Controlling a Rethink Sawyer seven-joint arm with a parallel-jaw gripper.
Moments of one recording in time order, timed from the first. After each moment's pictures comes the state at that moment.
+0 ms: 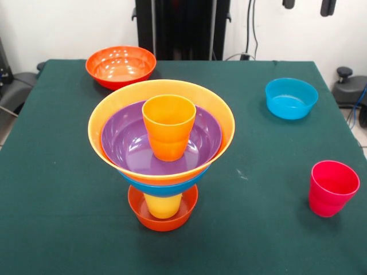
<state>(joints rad) -0.12 -0.91 0.11 1.49 -0.04 0.87 2.59</state>
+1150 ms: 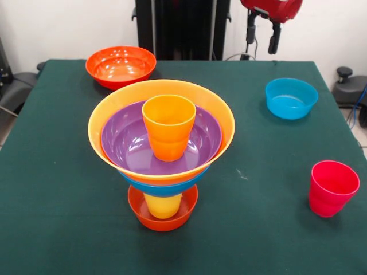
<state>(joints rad) -0.11 -0.88 0.06 1.93 -0.01 0.54 2.59</state>
